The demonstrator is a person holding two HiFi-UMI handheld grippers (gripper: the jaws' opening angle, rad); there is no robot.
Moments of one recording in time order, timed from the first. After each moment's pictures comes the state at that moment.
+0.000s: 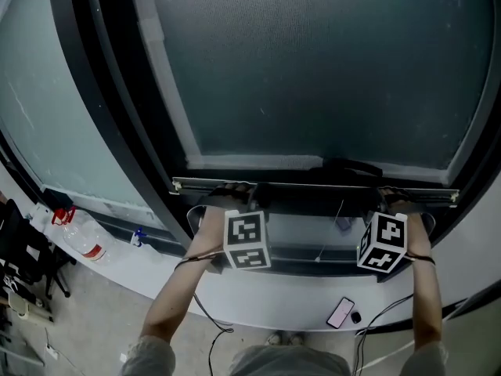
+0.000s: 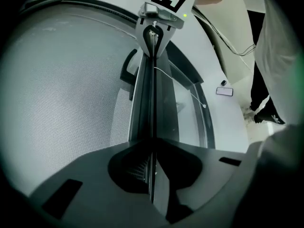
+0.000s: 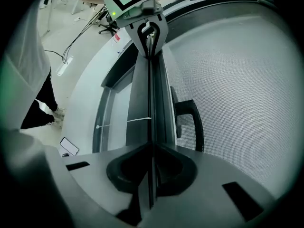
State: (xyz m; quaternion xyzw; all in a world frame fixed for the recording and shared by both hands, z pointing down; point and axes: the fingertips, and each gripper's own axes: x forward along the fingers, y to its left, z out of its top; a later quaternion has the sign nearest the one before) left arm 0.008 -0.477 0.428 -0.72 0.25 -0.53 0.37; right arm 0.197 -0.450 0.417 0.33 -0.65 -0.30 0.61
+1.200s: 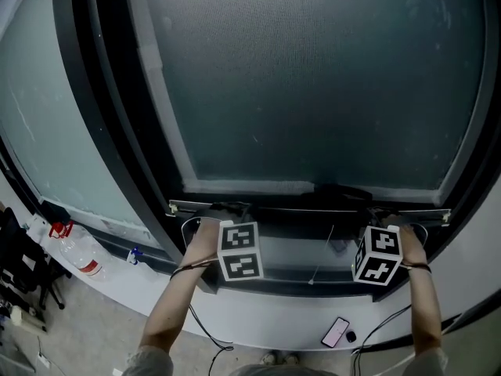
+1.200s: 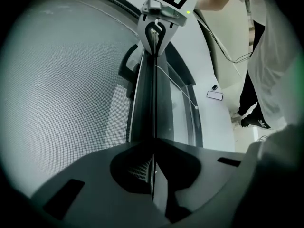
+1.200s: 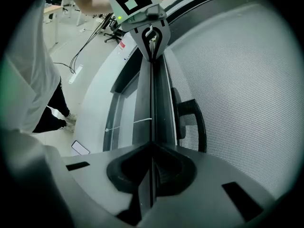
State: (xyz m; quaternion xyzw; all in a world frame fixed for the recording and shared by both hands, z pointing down) left arm 0.006 -0.477 0.431 -0.74 0.21 -0.56 0.31; right arm 0.194 -0.444 0.417 0.29 -0.69 -0.26 0.61
